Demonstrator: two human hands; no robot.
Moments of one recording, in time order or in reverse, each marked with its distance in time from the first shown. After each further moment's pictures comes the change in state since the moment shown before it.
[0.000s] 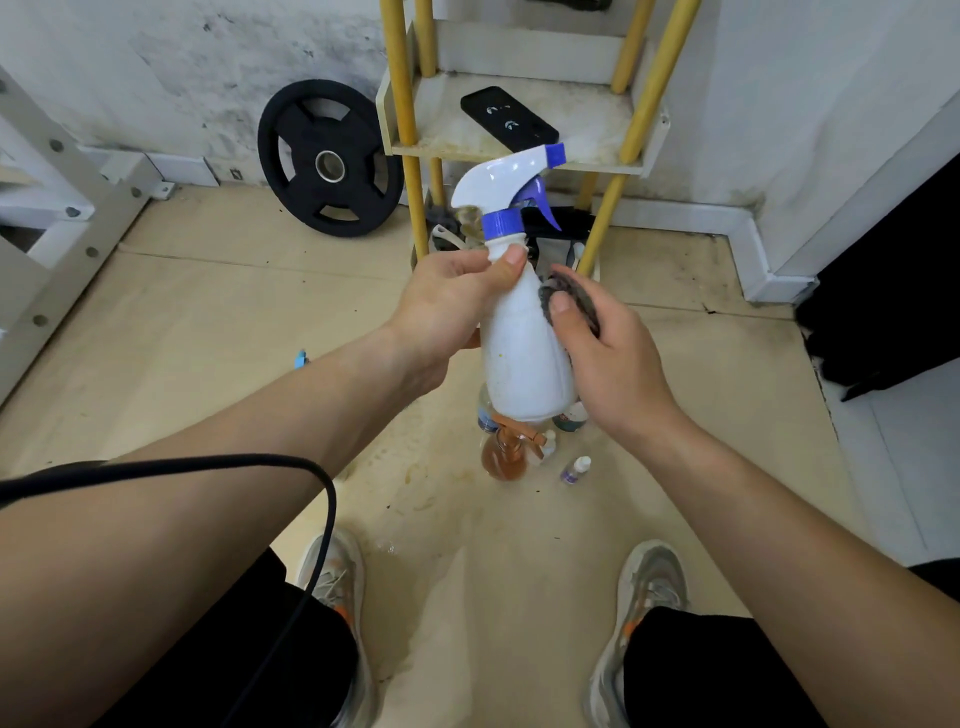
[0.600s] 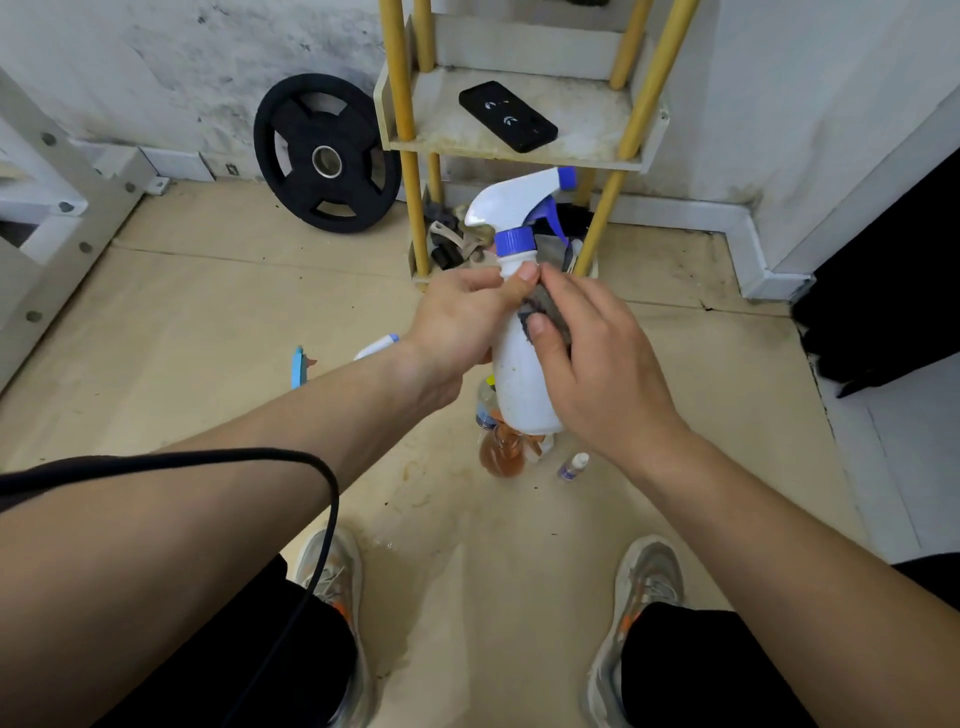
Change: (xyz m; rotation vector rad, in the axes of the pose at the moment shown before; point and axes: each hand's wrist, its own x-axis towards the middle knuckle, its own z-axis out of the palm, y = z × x) left_hand -0.006 -0.010 0.013 -0.007 0.029 -0.036; right_hand -0.007 0.002 0.008 -0.461 0.049 -0.288
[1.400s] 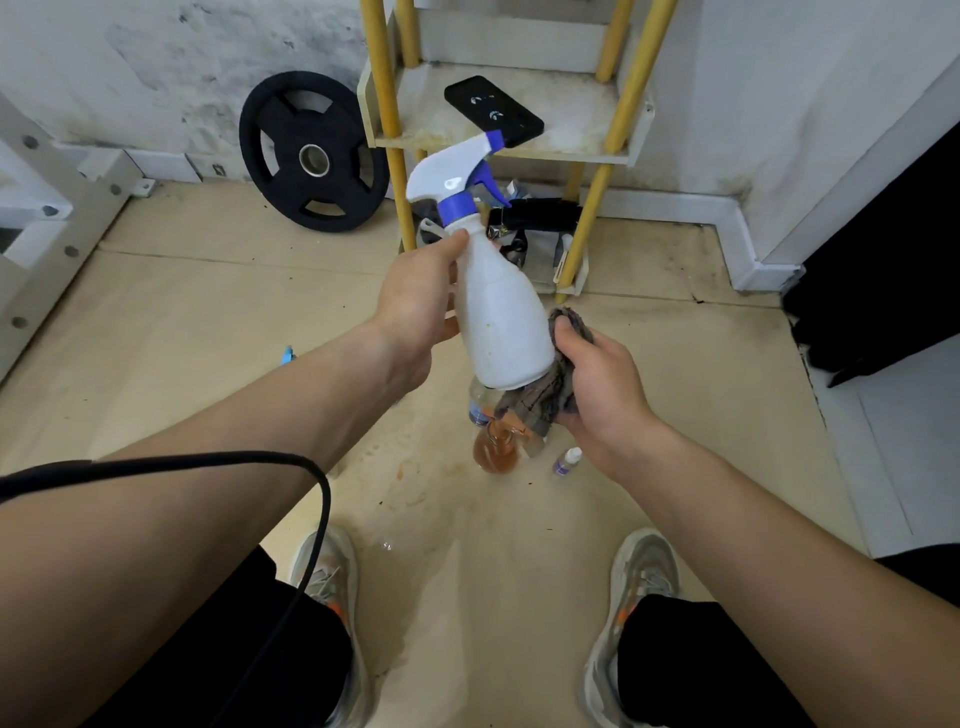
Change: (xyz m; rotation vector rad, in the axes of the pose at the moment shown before) left_hand 0.012 0.006 -0.010 -0.125 0.149 -0.078; right_hand -0.007 0.010 0.010 1.044 -0.005 0.885
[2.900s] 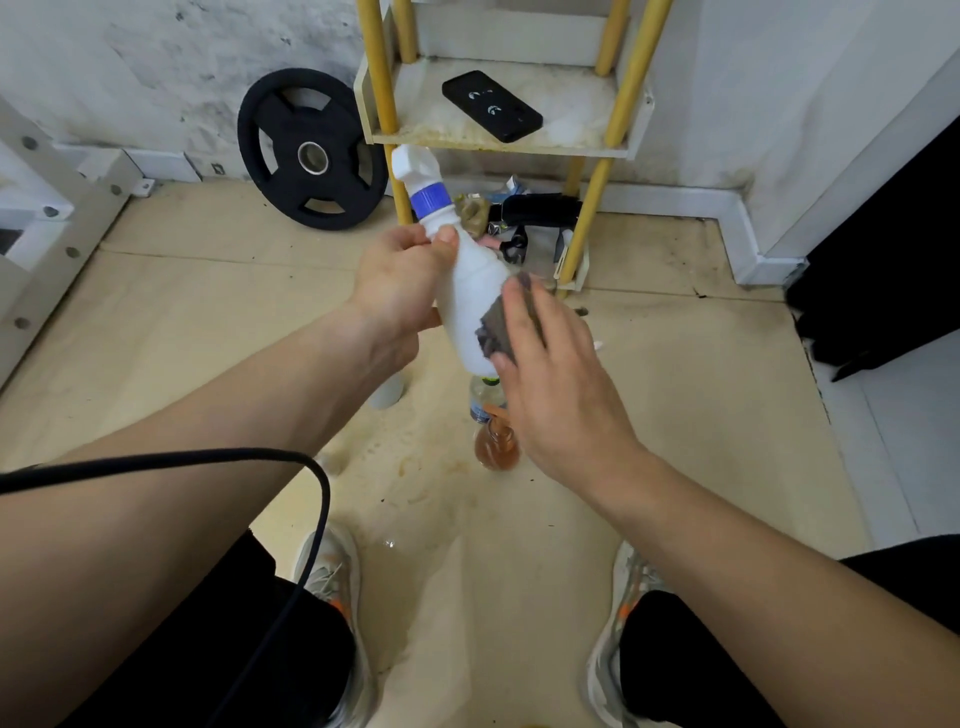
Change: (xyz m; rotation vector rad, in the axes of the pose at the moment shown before) left_hand 0.011 0.001 -0.009 0.013 0.049 0.091; right_hand -0.009 0.021 0.007 -1.331 0.035 -0.904
